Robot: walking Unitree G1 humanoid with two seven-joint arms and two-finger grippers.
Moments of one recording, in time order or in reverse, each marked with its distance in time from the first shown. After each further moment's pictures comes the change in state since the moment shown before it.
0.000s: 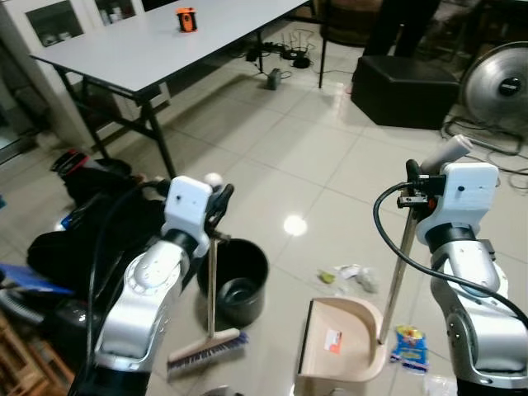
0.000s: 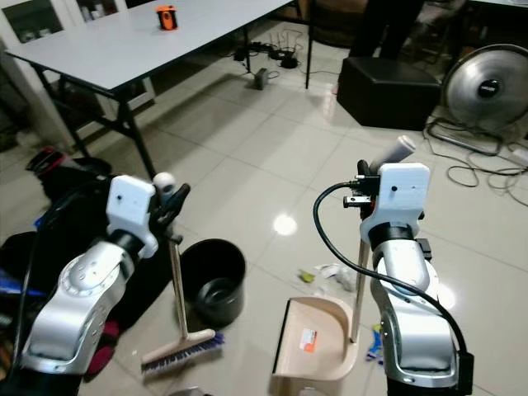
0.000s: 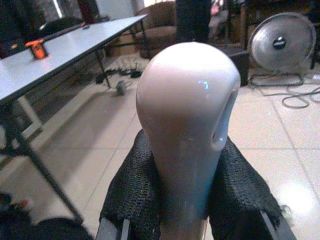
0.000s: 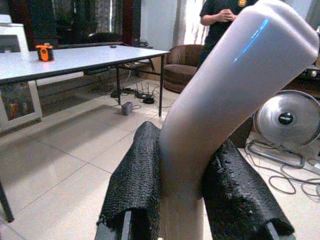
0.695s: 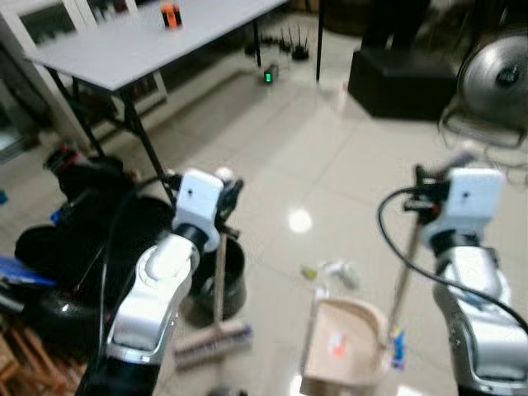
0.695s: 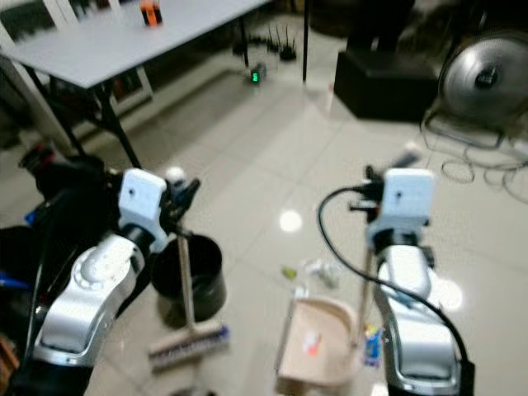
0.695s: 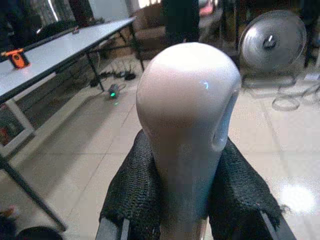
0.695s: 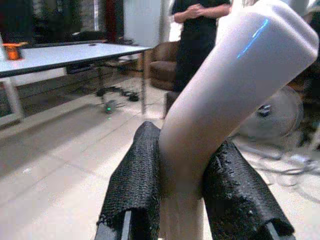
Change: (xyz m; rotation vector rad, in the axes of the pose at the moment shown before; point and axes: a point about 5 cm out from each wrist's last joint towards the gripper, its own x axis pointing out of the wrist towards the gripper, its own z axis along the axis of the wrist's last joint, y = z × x) left arm 0.008 -0.009 0.005 -0.006 -0.019 -0.026; right arm -0.005 -0.007 -0.004 -0.019 0.008 -0.065
